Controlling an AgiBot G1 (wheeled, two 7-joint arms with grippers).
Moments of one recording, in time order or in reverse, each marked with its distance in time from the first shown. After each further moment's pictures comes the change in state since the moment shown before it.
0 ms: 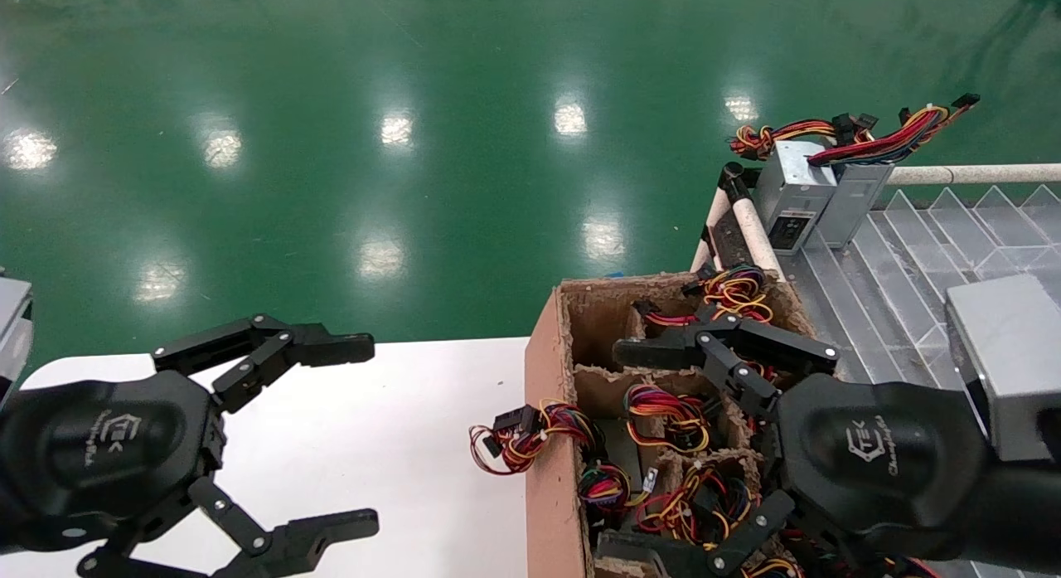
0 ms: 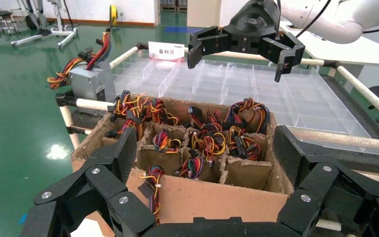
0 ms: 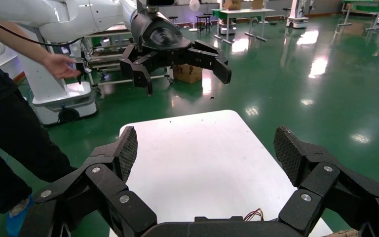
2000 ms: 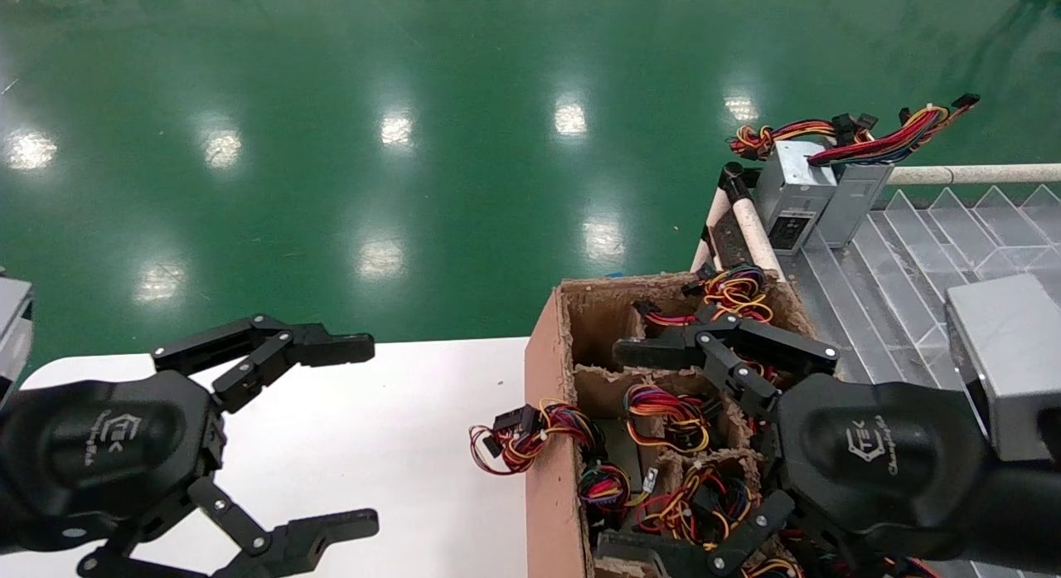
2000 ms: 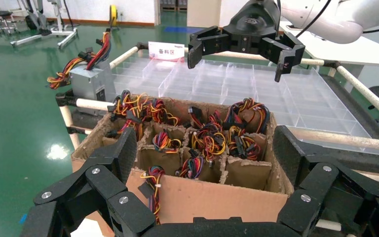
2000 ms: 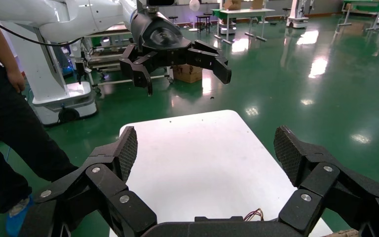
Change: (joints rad) left arm 0.000 0.000 0.000 0.000 0.000 0.000 0.000; right arm 0.000 0.000 0.000 0.000 0.000 0.000 0.000
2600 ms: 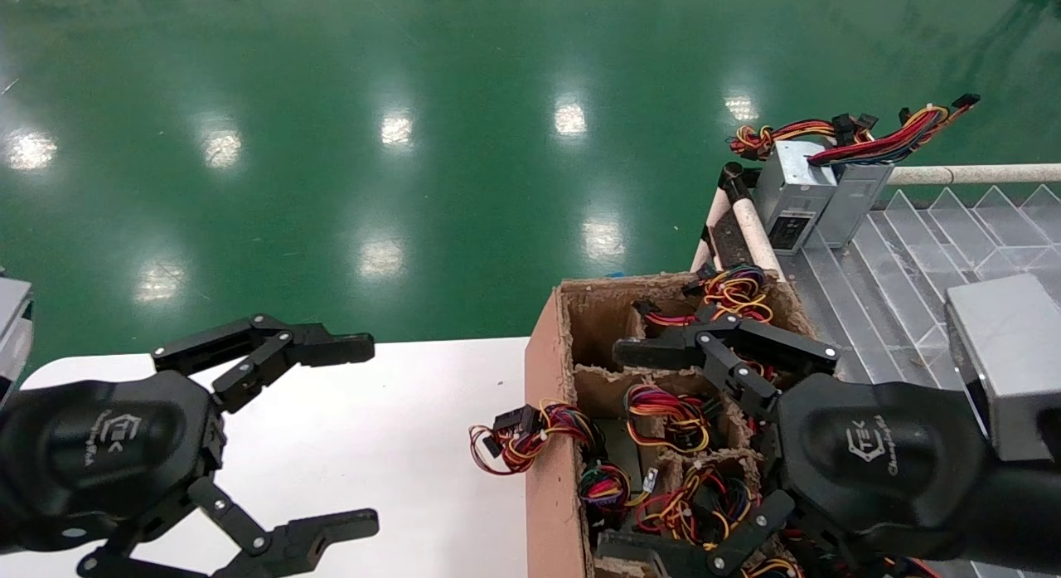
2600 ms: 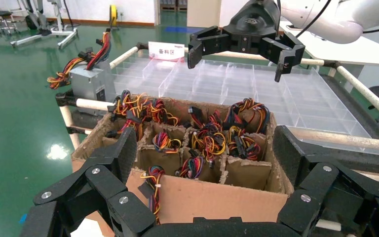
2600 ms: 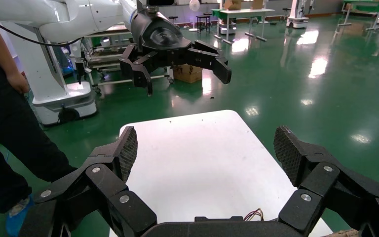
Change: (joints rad) left arm 0.000 0.000 0.000 0.000 0.000 0.000 0.000; right arm 0.000 0.000 0.000 0.000 0.000 0.000 0.000
